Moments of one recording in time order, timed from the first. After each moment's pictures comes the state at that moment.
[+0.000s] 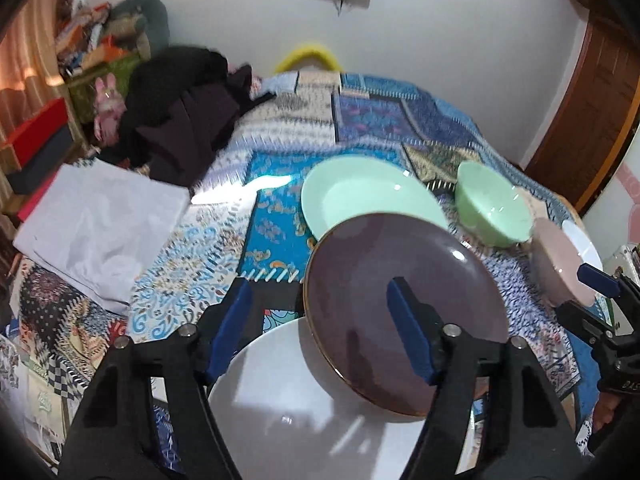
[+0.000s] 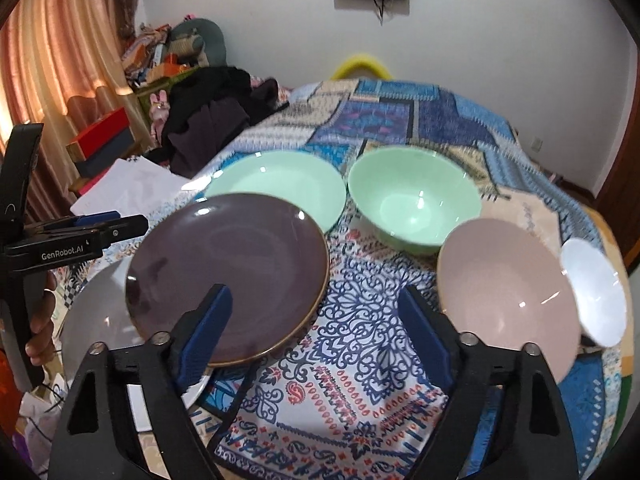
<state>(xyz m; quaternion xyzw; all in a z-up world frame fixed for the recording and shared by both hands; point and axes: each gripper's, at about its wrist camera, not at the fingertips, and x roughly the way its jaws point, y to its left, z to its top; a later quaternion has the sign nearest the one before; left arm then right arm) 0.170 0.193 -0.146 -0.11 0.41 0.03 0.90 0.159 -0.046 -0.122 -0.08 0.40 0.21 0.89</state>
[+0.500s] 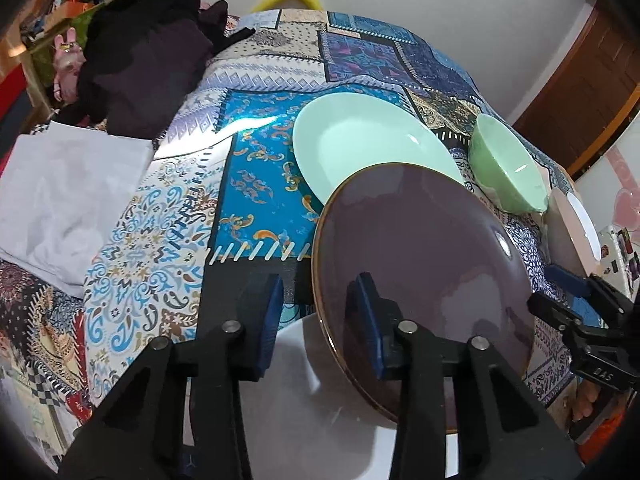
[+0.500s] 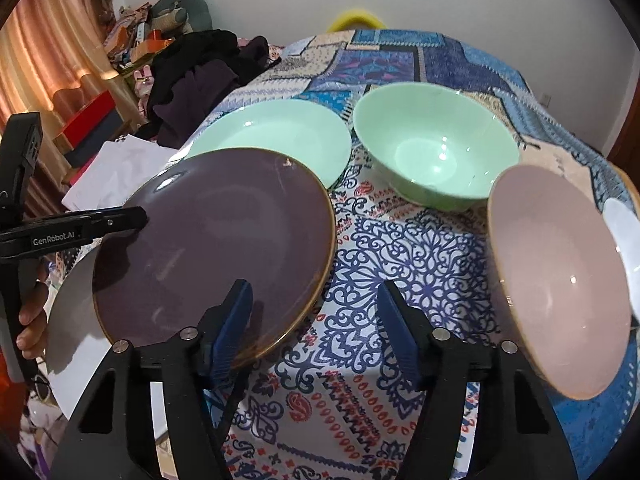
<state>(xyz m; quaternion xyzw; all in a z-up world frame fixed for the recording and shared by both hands) 0.209 0.208 -0.187 -0.13 0.49 -0.03 0.86 0.183 -0.039 -0.156 -0.06 0.47 0.21 0.86</state>
